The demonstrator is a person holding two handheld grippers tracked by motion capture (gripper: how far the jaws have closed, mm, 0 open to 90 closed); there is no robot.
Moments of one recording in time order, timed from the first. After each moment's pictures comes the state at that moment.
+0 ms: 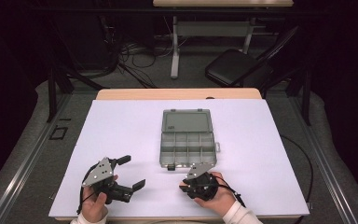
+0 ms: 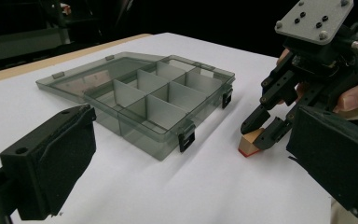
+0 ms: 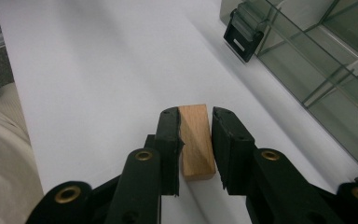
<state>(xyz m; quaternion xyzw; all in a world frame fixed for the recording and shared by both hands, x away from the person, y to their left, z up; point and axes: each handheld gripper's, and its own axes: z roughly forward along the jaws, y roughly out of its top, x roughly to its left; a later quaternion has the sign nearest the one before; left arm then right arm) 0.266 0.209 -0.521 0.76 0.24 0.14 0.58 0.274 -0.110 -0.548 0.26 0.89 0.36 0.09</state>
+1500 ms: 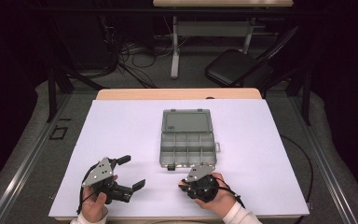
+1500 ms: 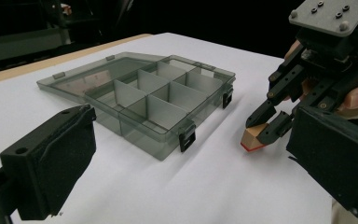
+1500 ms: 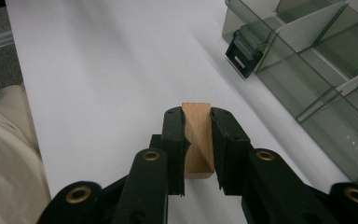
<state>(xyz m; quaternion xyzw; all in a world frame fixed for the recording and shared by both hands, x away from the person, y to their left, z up) 0.266 0.209 -0.521 0.76 0.24 0.14 0.58 0.268 -0.110 -0.542 0.24 0.88 0.38 0.11</state>
